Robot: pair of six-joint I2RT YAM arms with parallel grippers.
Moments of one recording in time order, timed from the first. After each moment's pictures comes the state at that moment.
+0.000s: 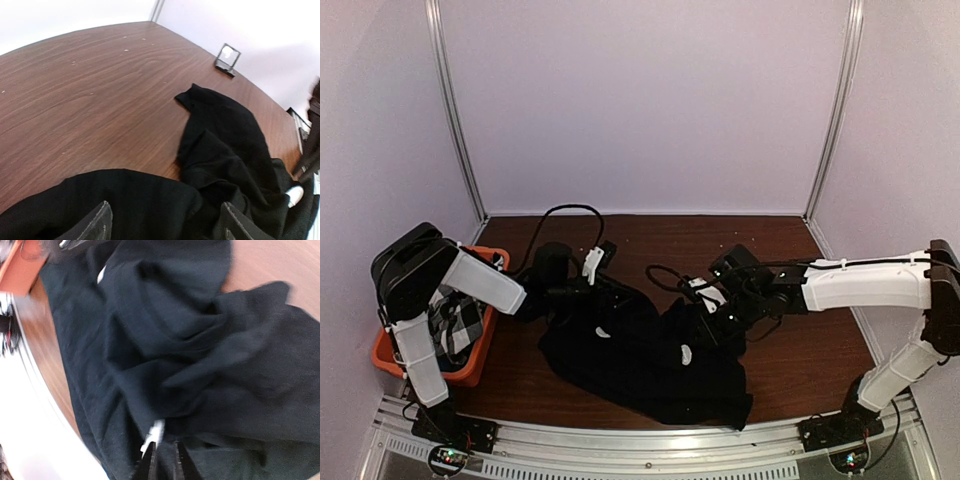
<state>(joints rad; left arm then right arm) -0.67 1.87 0.82 0.65 0.48 -0.19 0.87 1.49 0.93 -0.41 -0.25 0.34</state>
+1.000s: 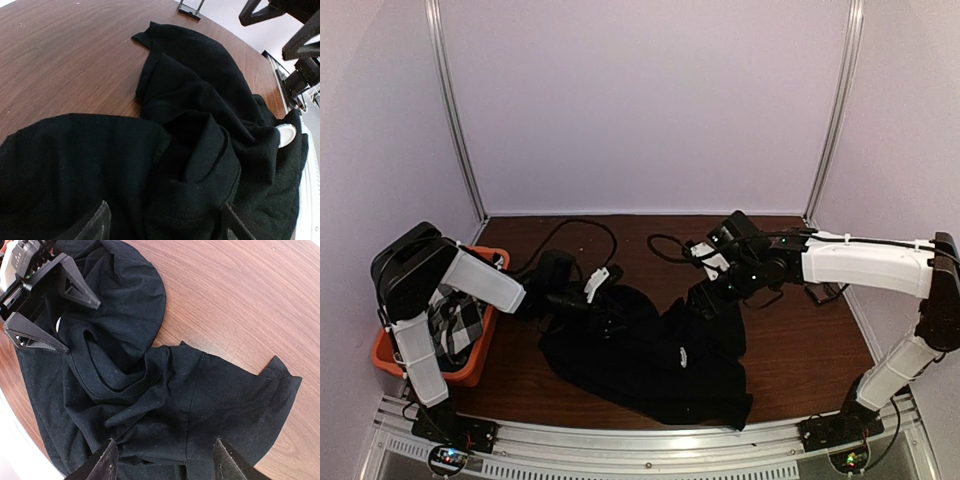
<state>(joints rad) -0.66 1.87 0.83 0.40 0.66 0.02 0.82 1.54 1.15 -0.58 -0.02 0.20</state>
